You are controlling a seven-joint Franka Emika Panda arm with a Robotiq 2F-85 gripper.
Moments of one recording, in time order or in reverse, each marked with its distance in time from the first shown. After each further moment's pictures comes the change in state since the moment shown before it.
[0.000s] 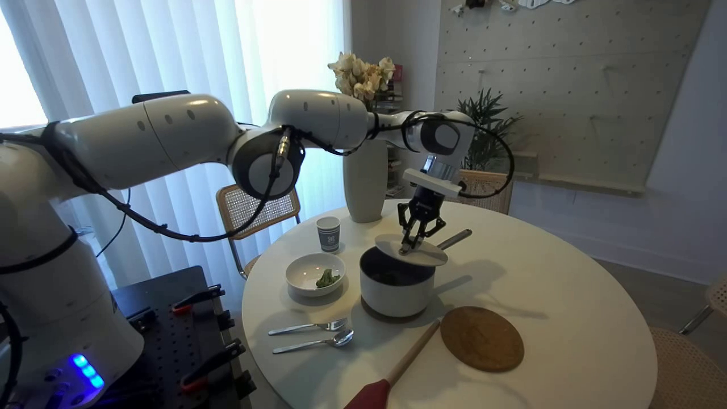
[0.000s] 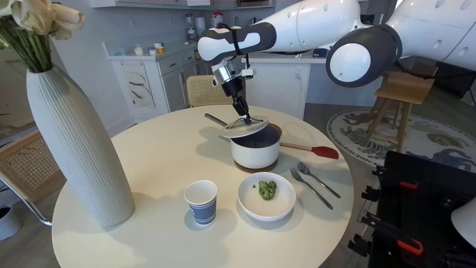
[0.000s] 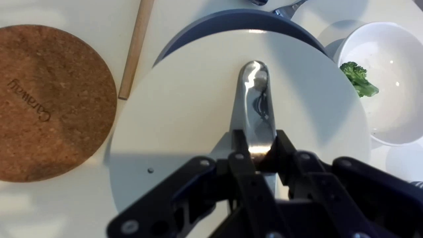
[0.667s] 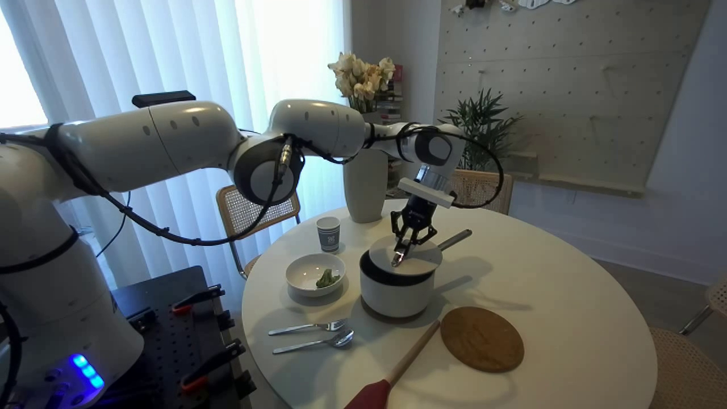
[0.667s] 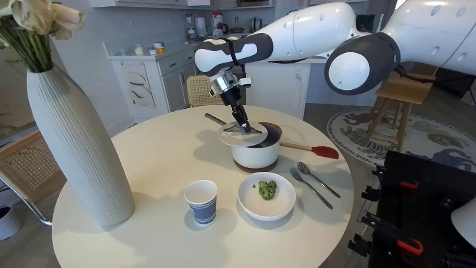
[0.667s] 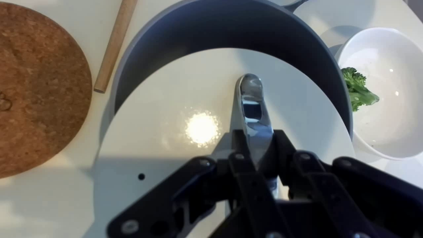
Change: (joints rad) arm 0.025 0.040 -0.001 0.001 -0.002 -0.001 -0.036
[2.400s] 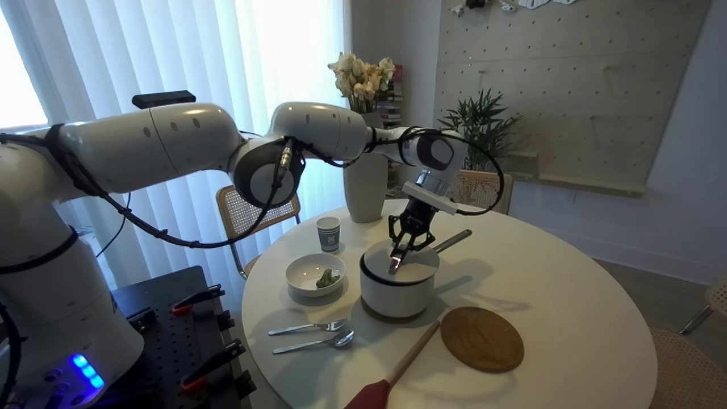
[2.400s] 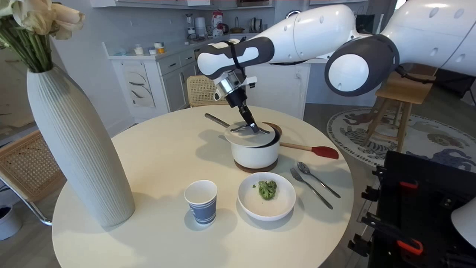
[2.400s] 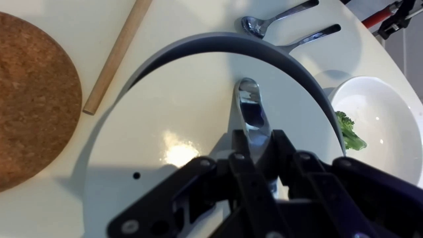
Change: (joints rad) arm -0.011 0.011 -0.002 0.000 -0.033 -0.082 -0.134
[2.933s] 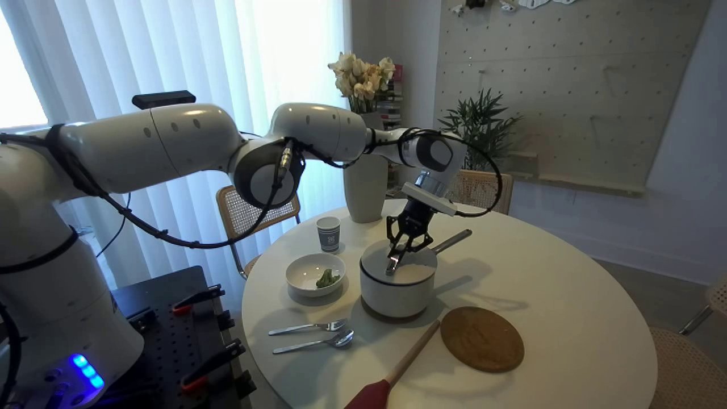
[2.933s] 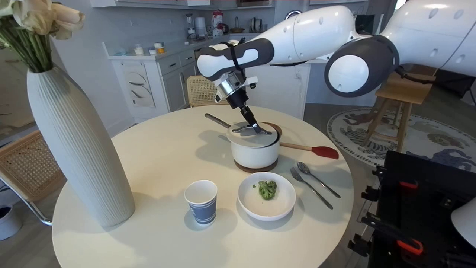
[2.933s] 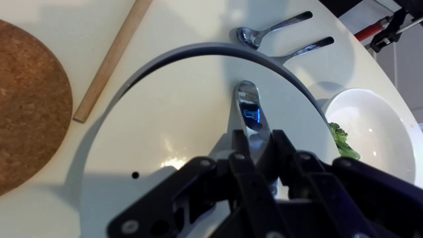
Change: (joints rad) arm 0.003 0.004 0.000 0.000 -0.011 -0.030 -0.023
